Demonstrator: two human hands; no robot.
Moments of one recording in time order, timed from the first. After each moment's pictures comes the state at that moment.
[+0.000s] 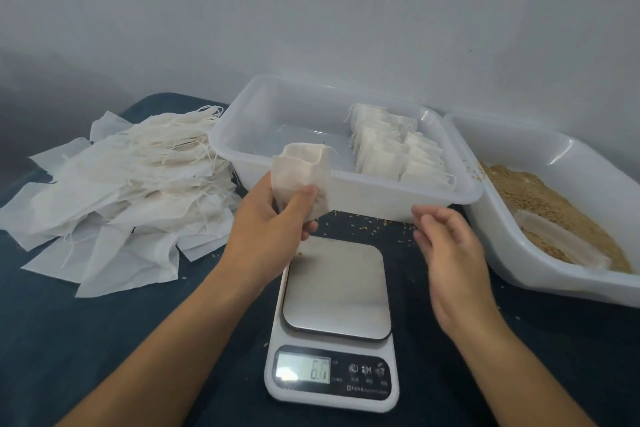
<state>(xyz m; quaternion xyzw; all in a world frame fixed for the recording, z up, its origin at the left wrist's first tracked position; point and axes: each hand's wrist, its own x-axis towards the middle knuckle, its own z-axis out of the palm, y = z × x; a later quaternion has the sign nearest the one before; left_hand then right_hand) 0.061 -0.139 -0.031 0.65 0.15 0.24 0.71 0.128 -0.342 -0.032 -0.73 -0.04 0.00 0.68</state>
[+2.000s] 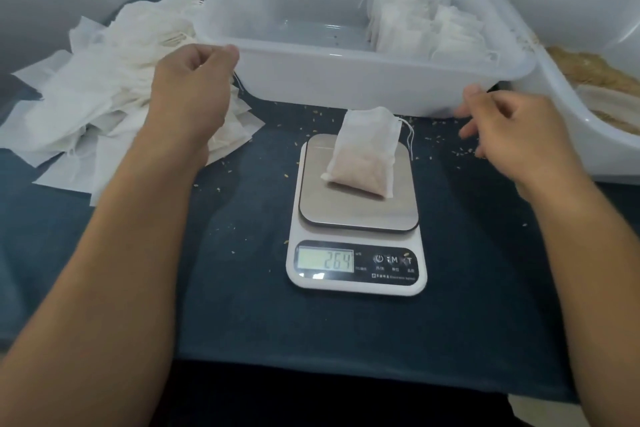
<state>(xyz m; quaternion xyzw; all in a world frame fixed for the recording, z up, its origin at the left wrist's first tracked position) 0.059 -0.064 -0.028 0.70 0.31 0.27 0.59 0.177 -0.379 -0.036 -0.90 -0.08 -0.03 0.42</state>
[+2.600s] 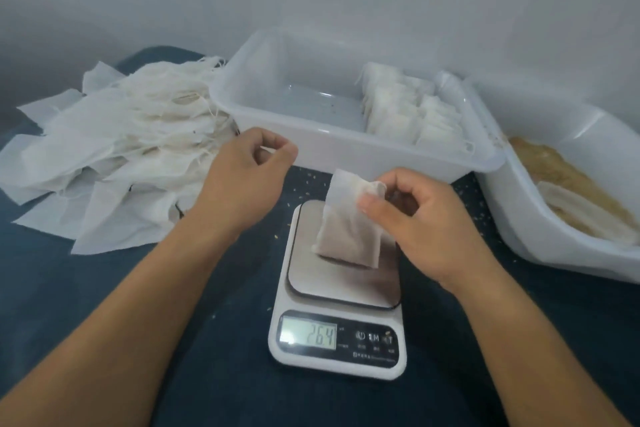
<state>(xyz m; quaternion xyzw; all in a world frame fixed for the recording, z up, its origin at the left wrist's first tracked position) 0.067 -0.101 -0.037 0.75 0.23 0.24 0.56 0.125 -0.322 -0.010 -0.83 -0.32 0.05 0.46</state>
